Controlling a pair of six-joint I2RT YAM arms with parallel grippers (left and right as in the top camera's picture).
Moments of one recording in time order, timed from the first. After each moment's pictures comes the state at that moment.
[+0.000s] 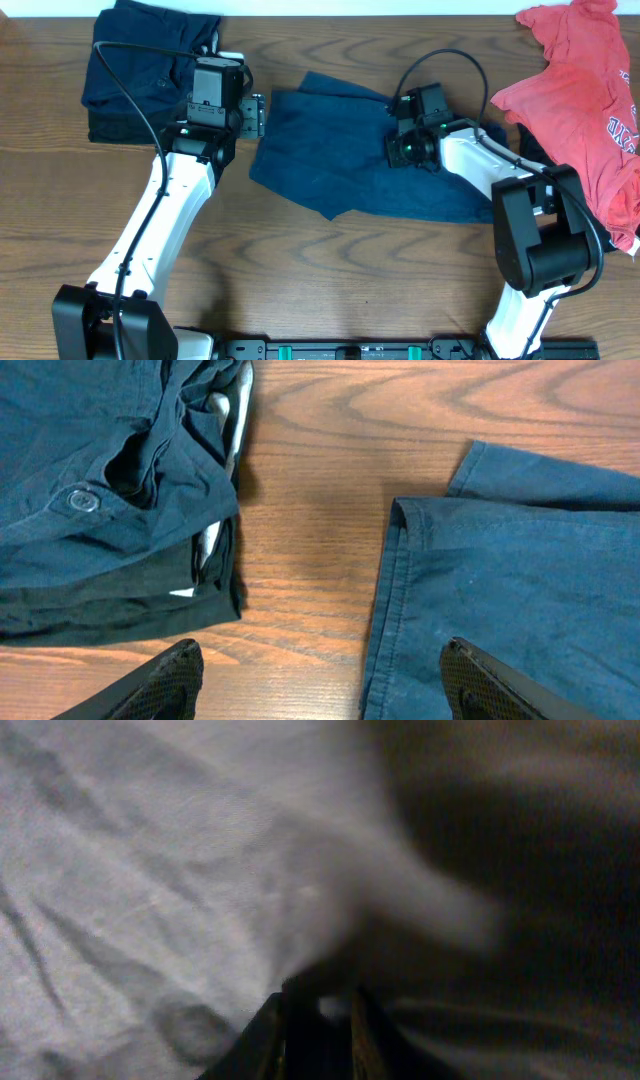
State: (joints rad) left arm -0.20 1.54 1.20 -0.48 -0.17 -0.09; right arm 0.29 1.99 1.20 -0.37 -0.22 0.08
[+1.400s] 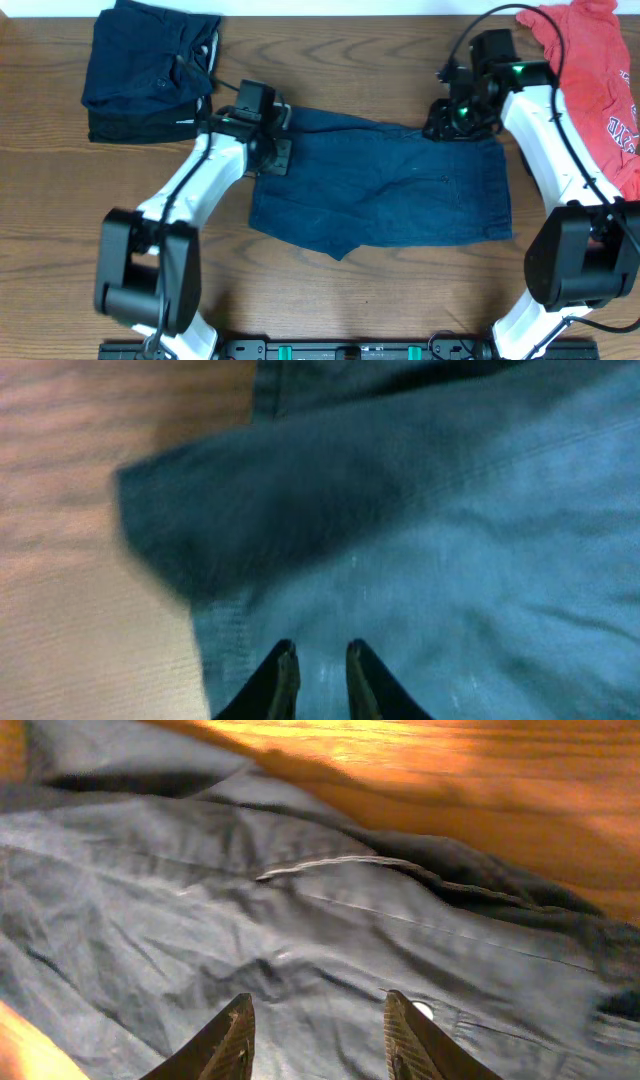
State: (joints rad) left arm -0.27 1.81 1.20 -0.63 0.12 -0.05; right arm 0.08 1.88 1.58 -1.04 -0.30 0.06
